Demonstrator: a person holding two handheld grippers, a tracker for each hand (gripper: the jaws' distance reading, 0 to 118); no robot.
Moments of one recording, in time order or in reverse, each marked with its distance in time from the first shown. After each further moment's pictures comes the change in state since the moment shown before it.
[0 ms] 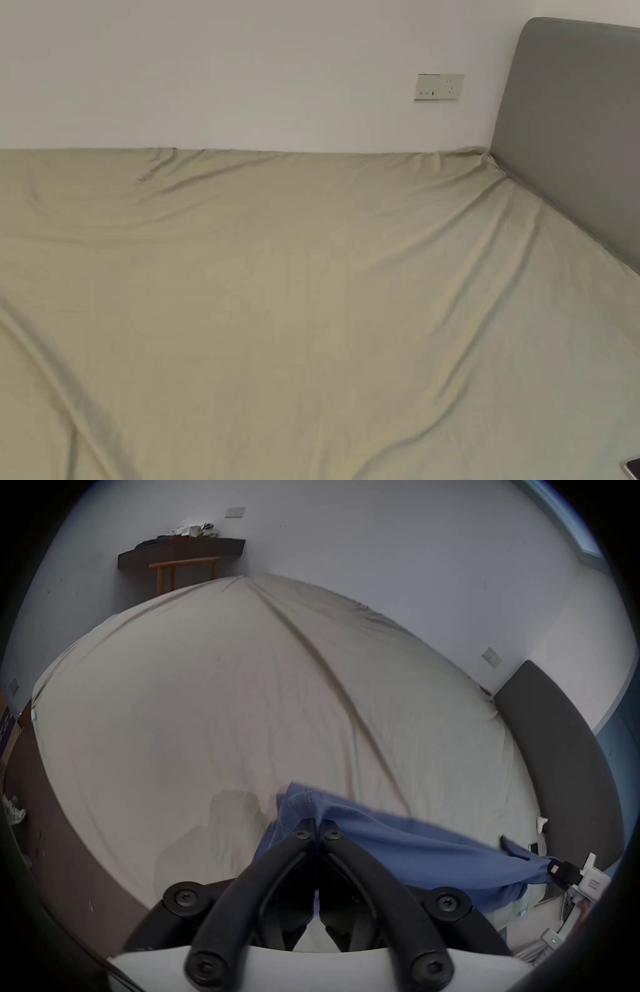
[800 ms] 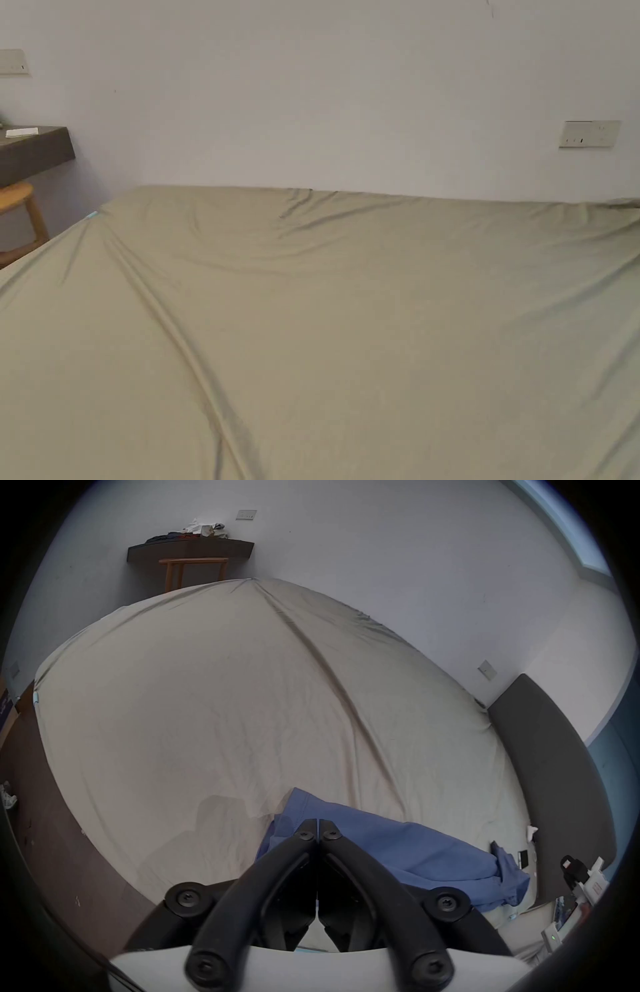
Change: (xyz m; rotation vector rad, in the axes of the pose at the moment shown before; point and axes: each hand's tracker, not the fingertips) left arm -0.021 0.006 0.007 0.076 -0.072 0.041; right arm -0.009 0.016 0.061 0.336 -0.021 -0.044
